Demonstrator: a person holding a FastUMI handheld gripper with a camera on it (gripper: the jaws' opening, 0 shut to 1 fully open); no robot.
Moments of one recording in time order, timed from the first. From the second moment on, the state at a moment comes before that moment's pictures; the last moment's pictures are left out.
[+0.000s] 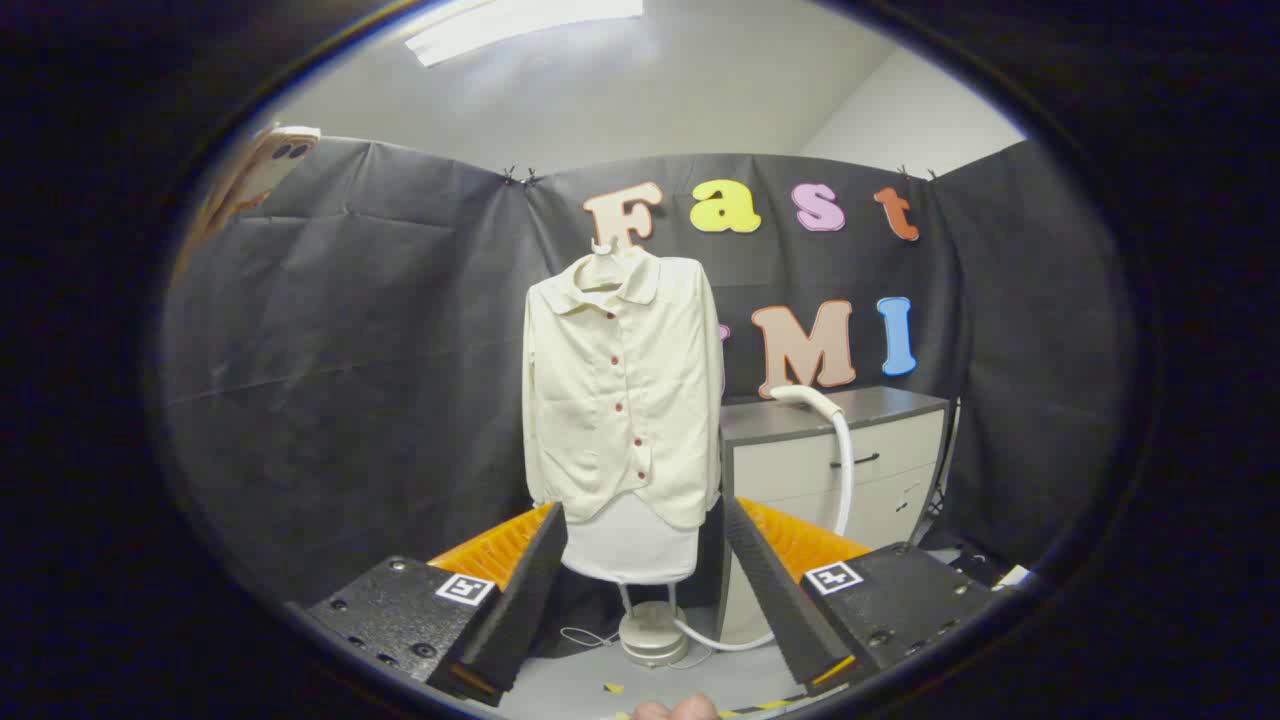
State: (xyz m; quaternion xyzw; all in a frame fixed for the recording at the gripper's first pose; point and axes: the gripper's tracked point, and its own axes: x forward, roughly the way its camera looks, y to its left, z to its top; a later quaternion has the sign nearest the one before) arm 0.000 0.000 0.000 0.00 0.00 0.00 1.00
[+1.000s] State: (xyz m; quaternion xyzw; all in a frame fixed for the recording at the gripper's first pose) arm 0.015 -0.010 -0.001 0.00 0.01 0.01 1.00
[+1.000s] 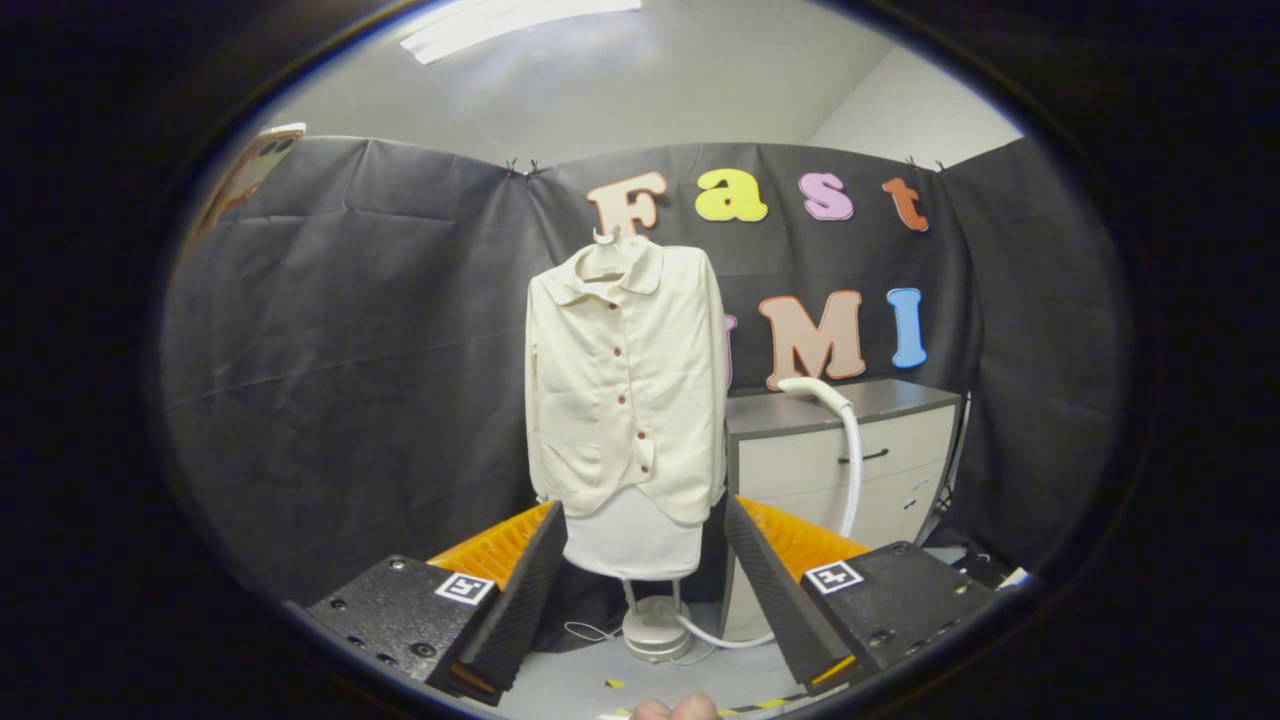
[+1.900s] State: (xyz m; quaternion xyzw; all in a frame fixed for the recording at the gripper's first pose) arm 0.073 -0.014 -0.007 0.00 0.02 -0.02 1.00
